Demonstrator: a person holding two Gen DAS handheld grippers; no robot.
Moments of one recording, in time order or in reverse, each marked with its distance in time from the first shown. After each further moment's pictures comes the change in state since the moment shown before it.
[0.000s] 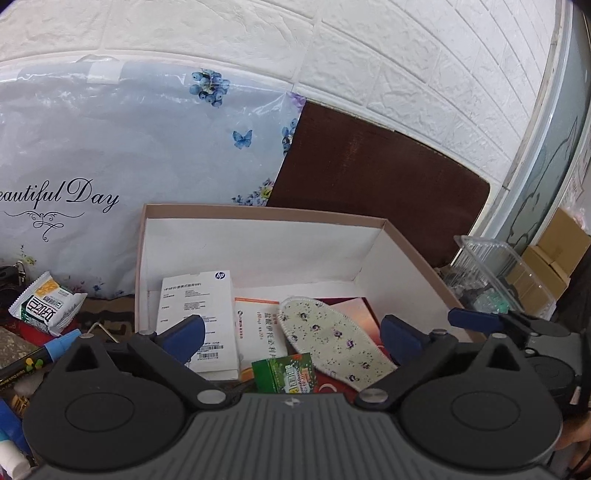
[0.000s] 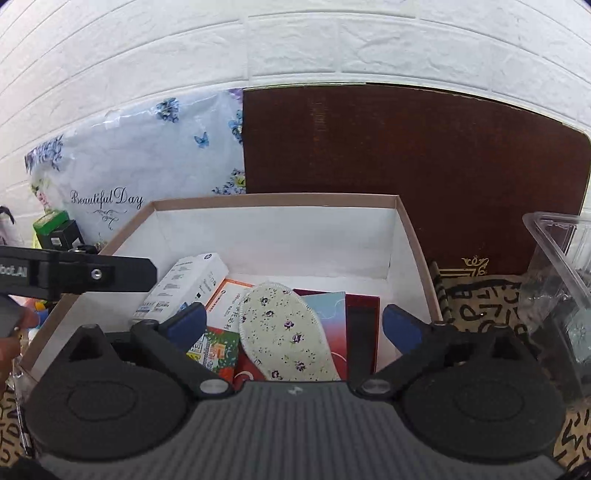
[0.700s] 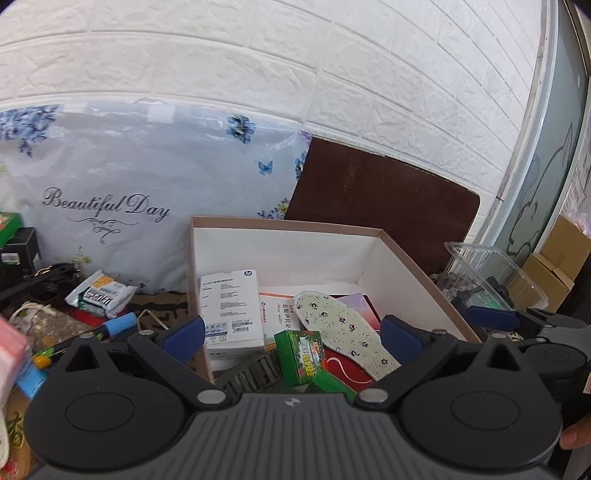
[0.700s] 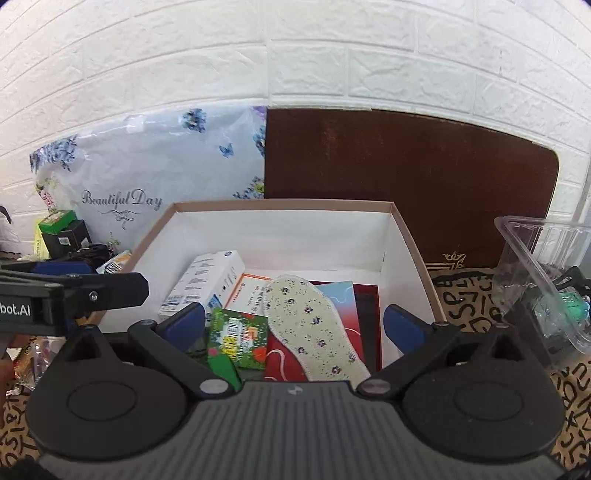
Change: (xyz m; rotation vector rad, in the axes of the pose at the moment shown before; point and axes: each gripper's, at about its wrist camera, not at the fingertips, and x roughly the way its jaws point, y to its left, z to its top) left arm -0.087 0.001 -0.022 0.001 -0.078 0.045; right arm -0.056 0.049 0.001 0.012 -0.004 -0.089
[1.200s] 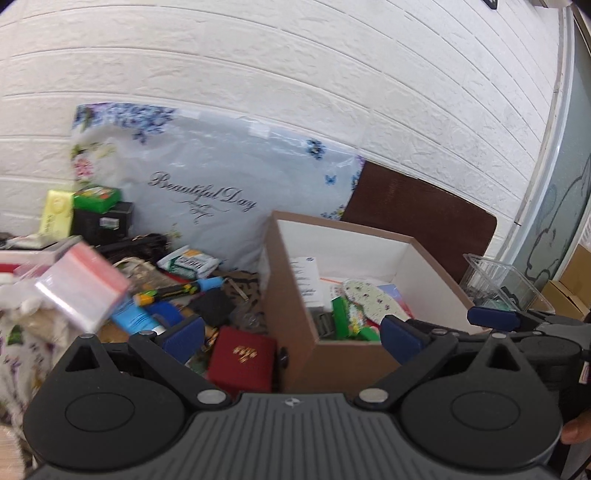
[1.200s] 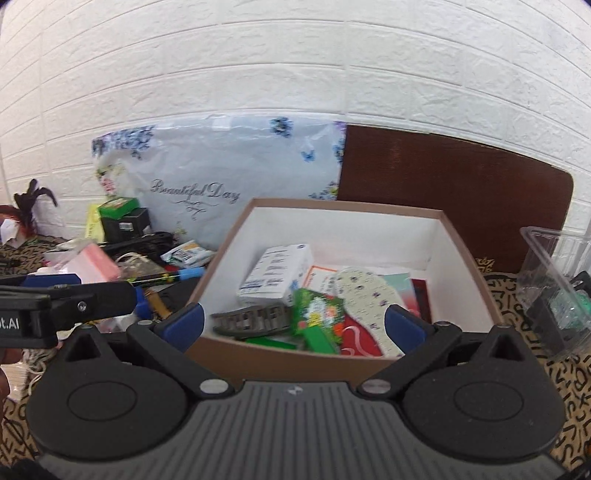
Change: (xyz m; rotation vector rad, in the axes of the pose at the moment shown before) left arm -0.106 0.038 -0.060 -0.081 -0.085 0.114; right arm -0.055 0.078 -0.028 -0.063 -0.031 0.070
